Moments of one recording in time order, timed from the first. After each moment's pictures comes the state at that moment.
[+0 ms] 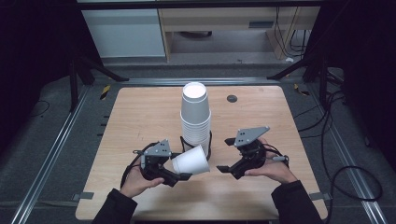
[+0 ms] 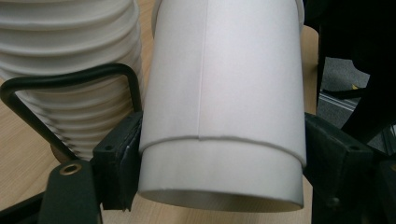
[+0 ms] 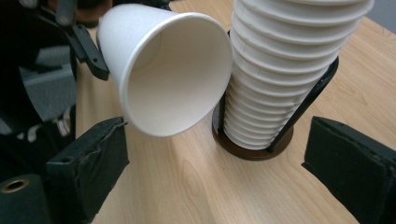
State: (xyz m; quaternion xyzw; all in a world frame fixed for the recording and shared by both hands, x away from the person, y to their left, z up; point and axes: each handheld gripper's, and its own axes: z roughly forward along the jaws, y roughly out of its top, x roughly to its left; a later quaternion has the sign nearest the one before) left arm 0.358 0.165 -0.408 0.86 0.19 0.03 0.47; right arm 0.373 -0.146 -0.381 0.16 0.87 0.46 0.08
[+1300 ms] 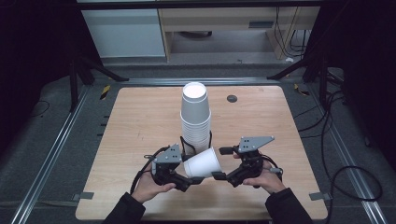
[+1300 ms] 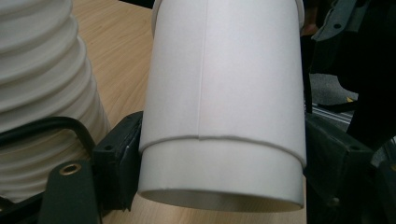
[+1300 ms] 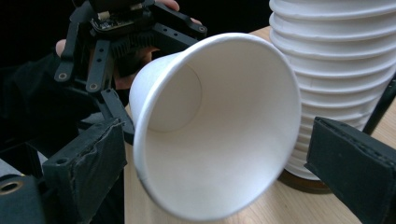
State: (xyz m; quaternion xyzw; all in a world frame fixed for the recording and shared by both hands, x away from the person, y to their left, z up) left arm 0.346 0.133 -0.412 0.85 0.15 0.04 0.51; right arm 0.360 -0.143 -0.410 0.19 0.80 0.57 0.00
